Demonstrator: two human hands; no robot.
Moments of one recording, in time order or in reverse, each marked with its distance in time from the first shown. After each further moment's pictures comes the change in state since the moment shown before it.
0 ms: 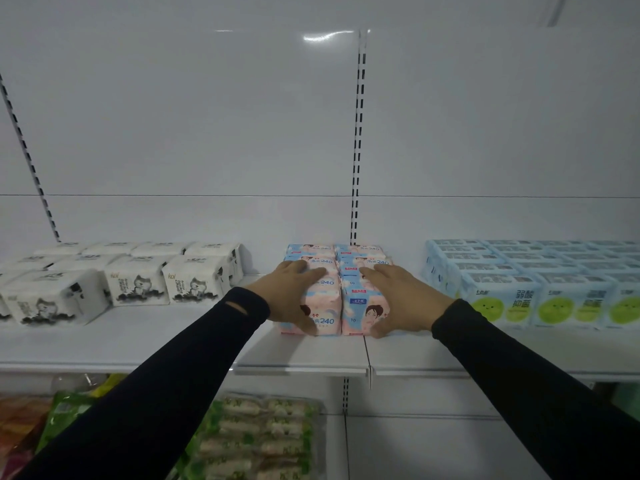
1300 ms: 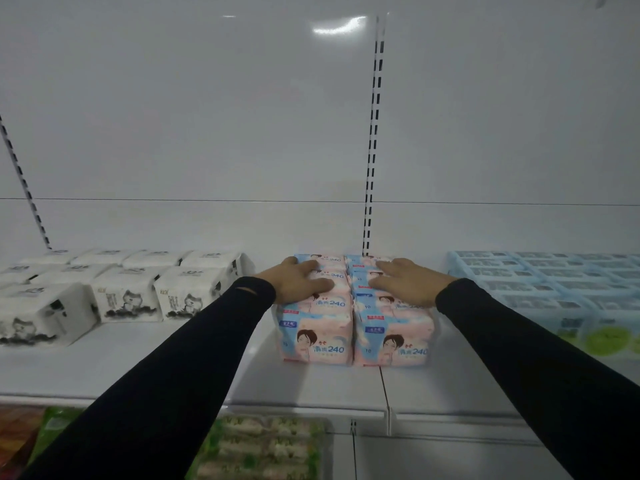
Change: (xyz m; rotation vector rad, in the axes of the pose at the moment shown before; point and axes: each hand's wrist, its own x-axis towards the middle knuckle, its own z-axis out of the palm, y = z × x) left_hand 0.060 -0.030 -0.014 -0.299 -0.100 -0.286; right_hand 0.078 0.021 -0.022 0.114 -0.196 0.125
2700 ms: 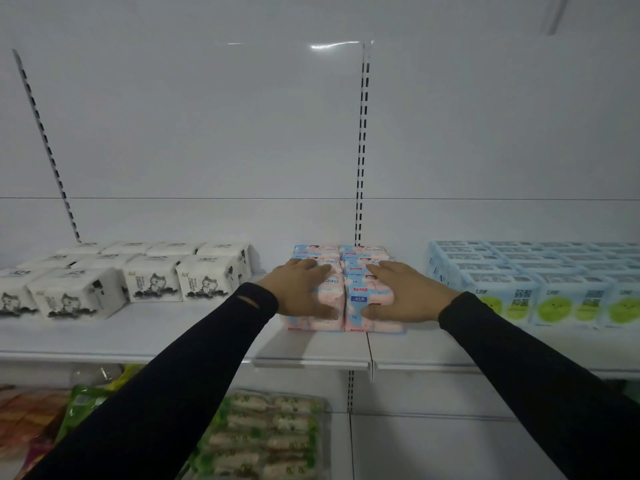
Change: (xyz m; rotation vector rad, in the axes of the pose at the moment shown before) left_hand -0.080 0.020 0.020 0.301 0.159 0.281; right_hand -0.082 -0.007 0.026 -0.044 0.149 -0.114
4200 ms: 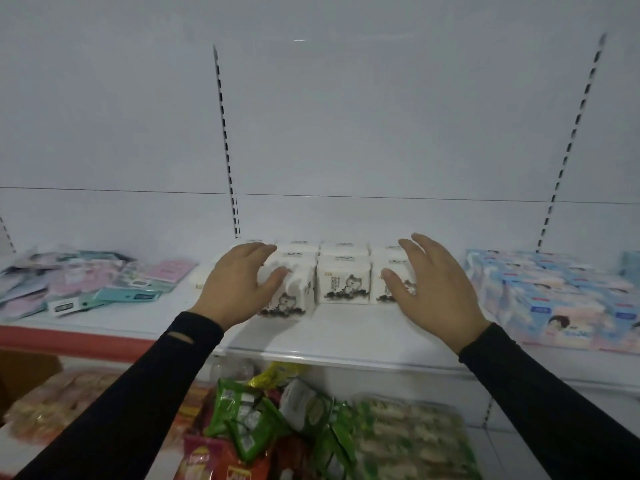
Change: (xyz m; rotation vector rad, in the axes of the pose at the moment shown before) left_hand -0.226 -0.370 -0.006 -0.121 0.591 -0.246; right_hand 0.108 -0.338 0.066 0.027 0.739 -0.018
